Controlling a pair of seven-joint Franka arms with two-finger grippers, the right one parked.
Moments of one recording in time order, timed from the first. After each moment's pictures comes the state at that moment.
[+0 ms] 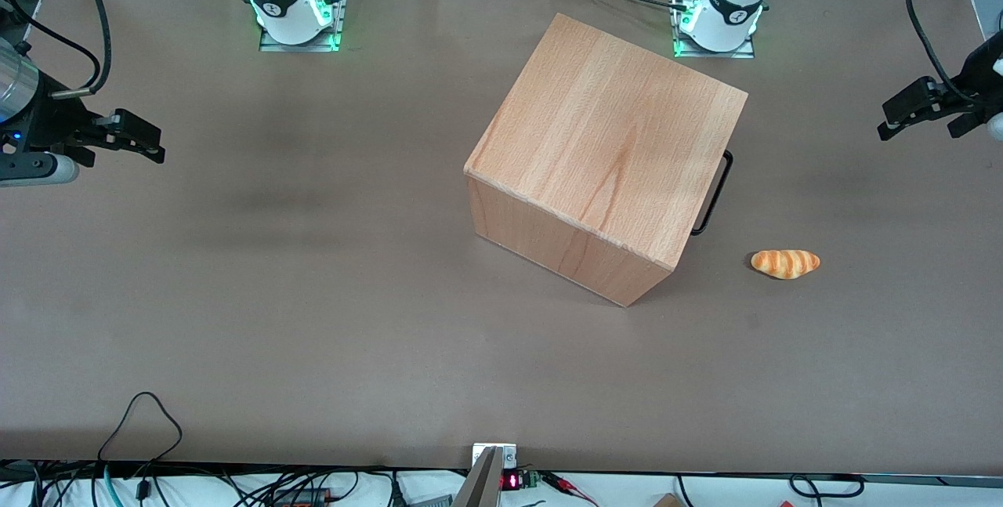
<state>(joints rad) -0.02 -0.07 0.07 -1.67 -0.01 1.64 -0.01</state>
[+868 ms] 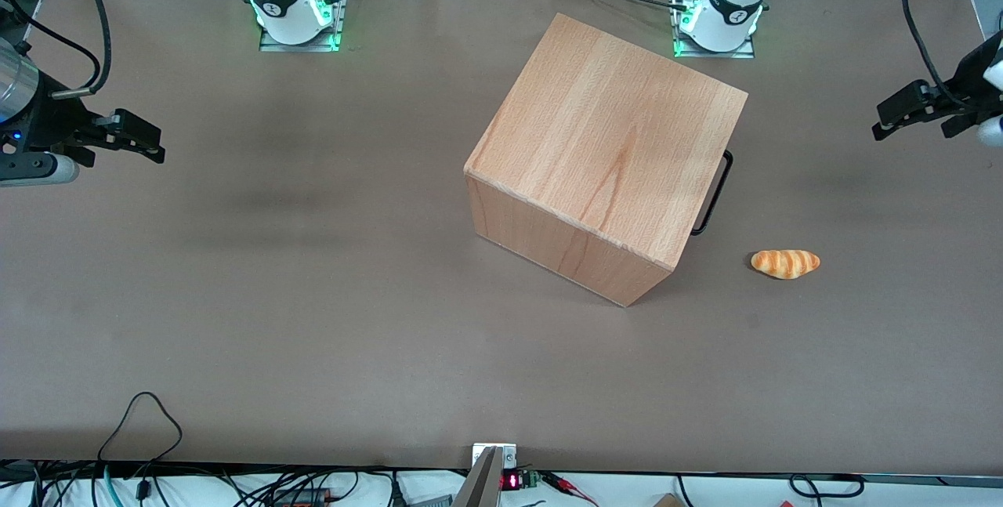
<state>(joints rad) -0.02 -0.05 0.07 -1.68 -0.01 1.61 -0.01</state>
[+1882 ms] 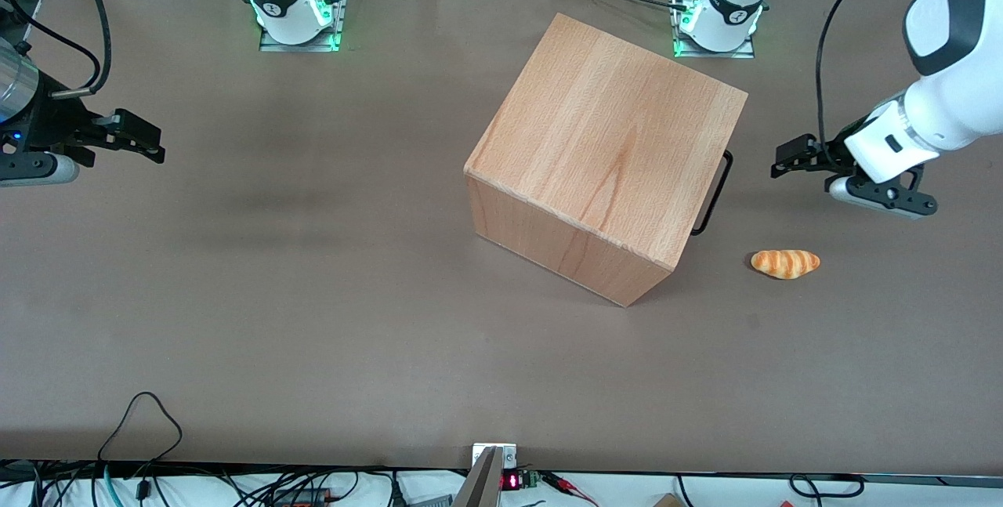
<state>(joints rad) -0.05 0.04 0.02 -1.89 -0.20 1.87 0.23</state>
